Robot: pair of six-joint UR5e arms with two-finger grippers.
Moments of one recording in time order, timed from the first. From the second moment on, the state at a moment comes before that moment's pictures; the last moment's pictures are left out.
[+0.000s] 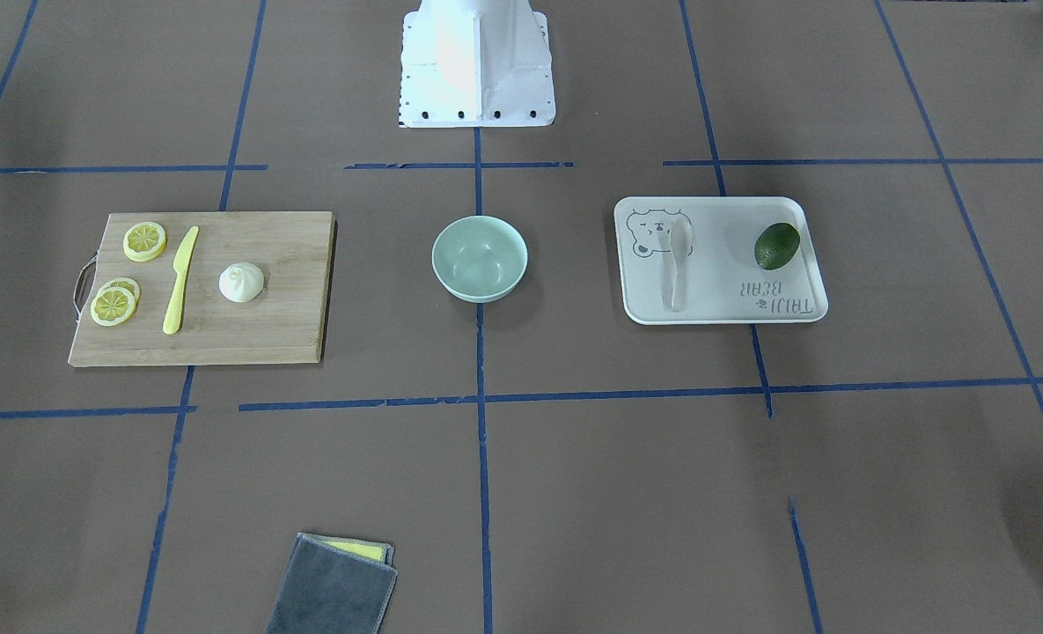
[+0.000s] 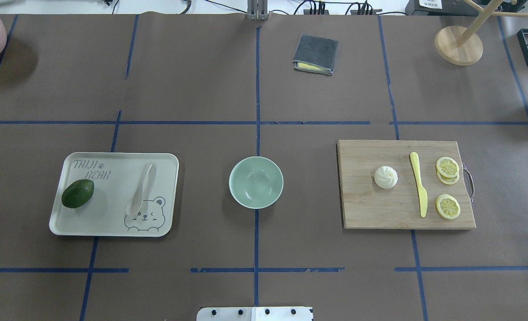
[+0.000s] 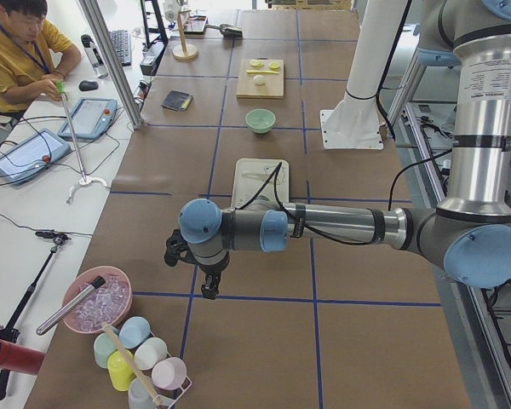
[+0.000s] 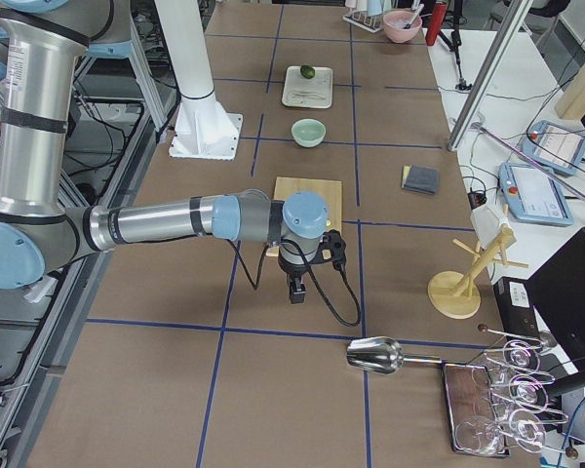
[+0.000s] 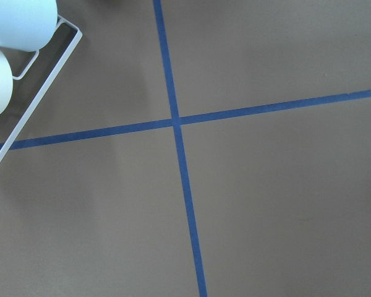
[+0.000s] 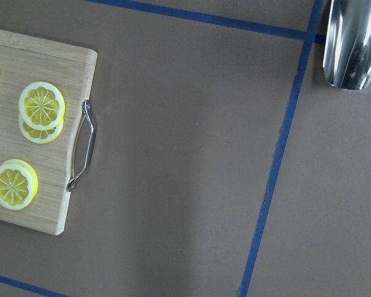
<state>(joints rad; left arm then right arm) -1.59 -1.57 -1.63 -1.51 -2.43 0.17 1.51 -1.77 1.94 -1.79 2.43 -0.20</state>
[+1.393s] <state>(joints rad) -1.36 -1.52 -1.71 -1.83 -2.61 -0.01 1.49 -1.79 1.95 -1.68 2.46 -0.11</state>
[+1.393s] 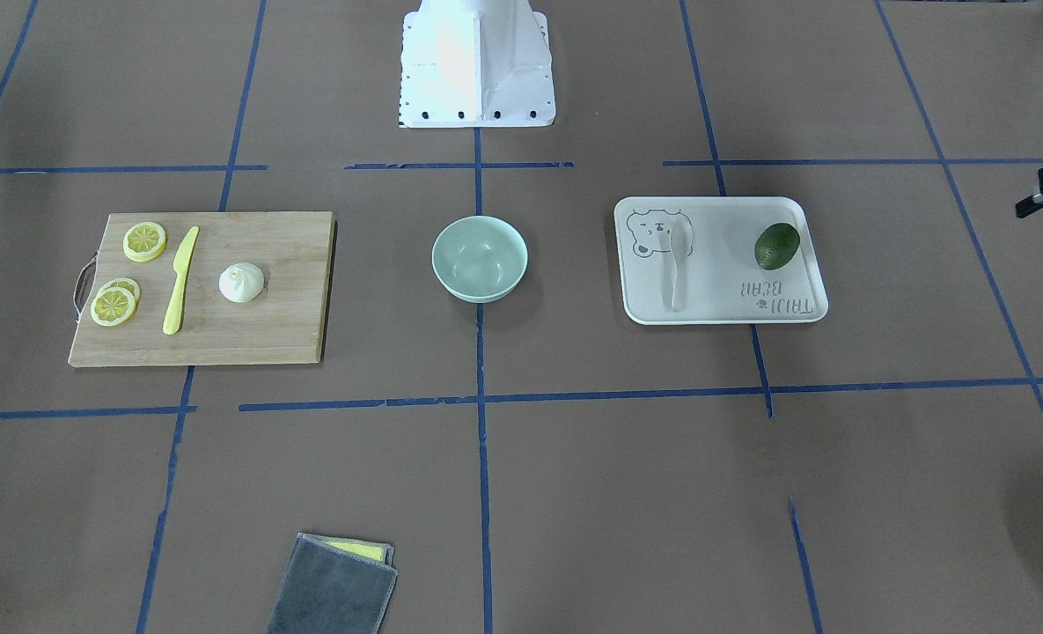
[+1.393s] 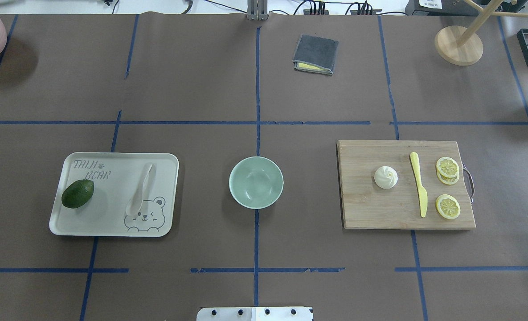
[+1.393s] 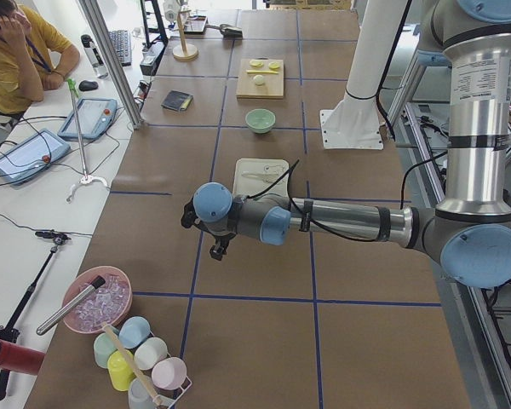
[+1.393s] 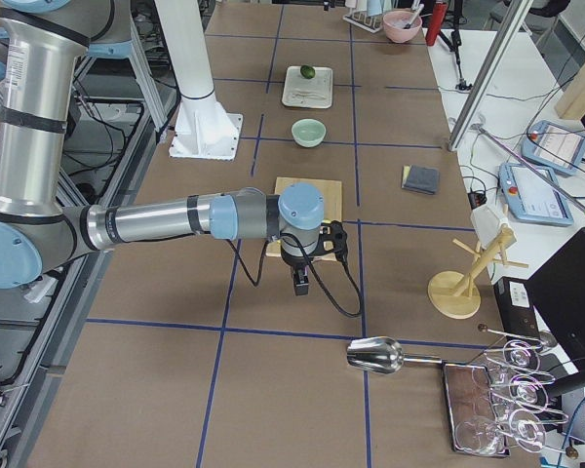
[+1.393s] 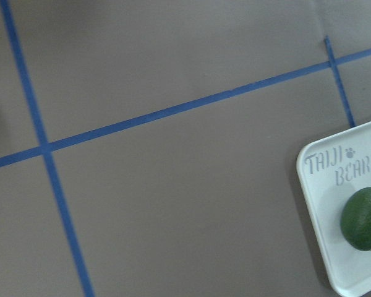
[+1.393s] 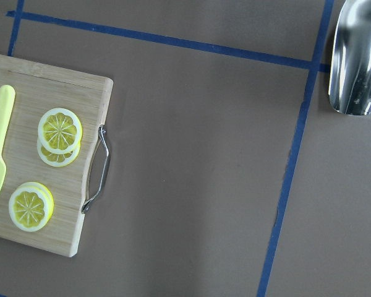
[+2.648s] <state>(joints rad) -0.60 -1.75 -1.78 -2.12 -1.96 -0.97 1.44 -1.83 1.95 -1.56 2.54 -0.11</state>
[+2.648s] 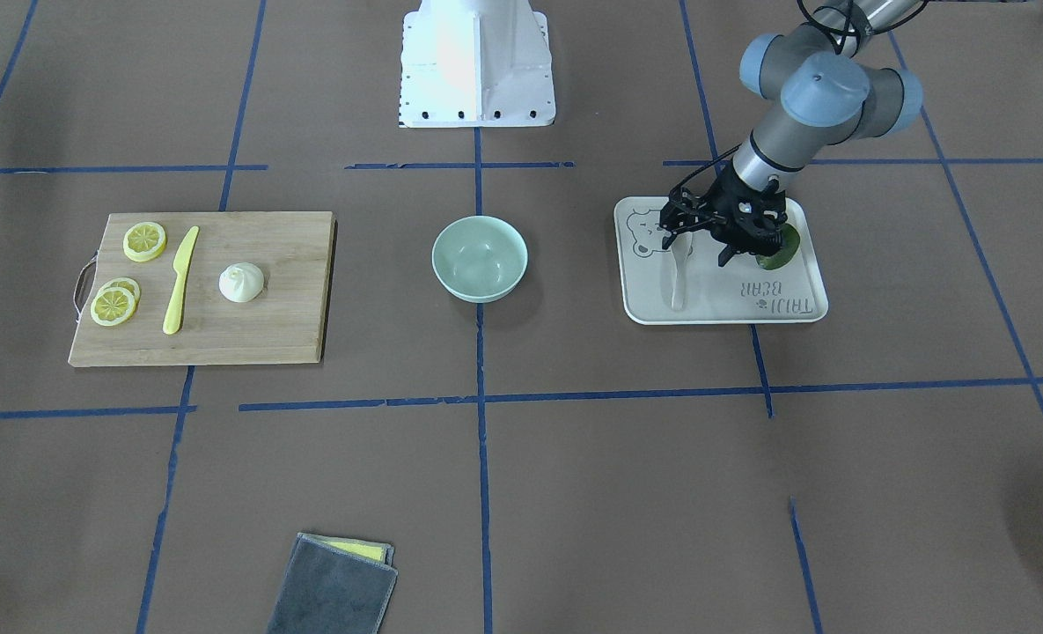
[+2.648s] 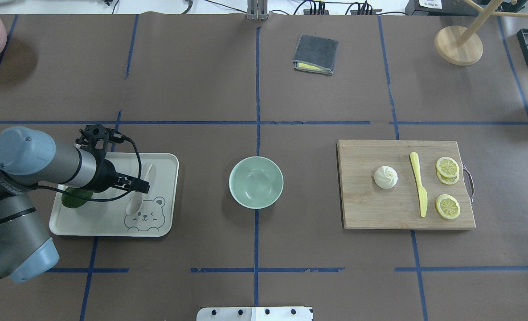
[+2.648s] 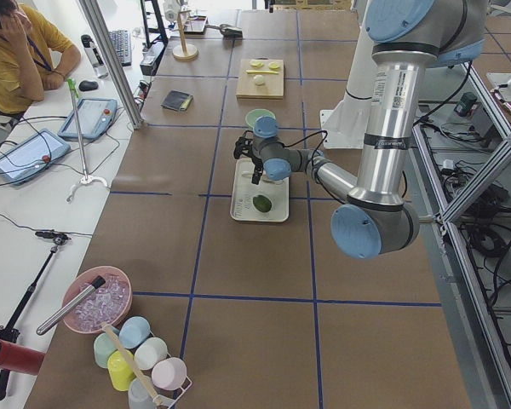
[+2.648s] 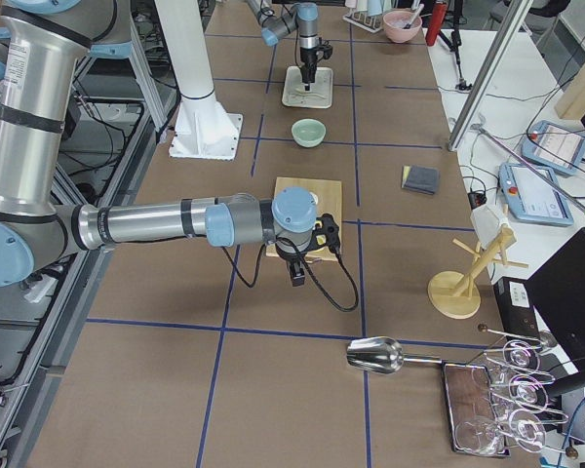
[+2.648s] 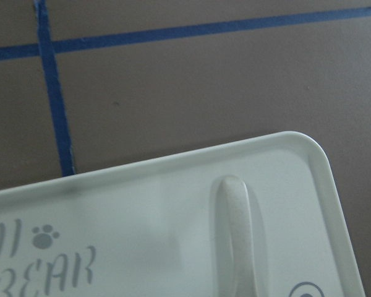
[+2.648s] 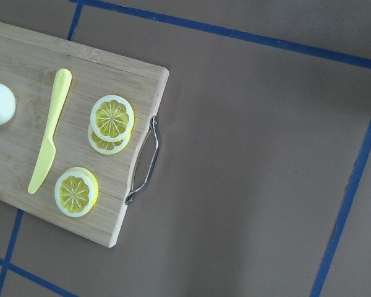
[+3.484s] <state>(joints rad) -0.58 -1.79 -1.76 -2.02 -1.91 -0.96 1.44 -1.83 1.94 -1.56 2.54 -0.10</state>
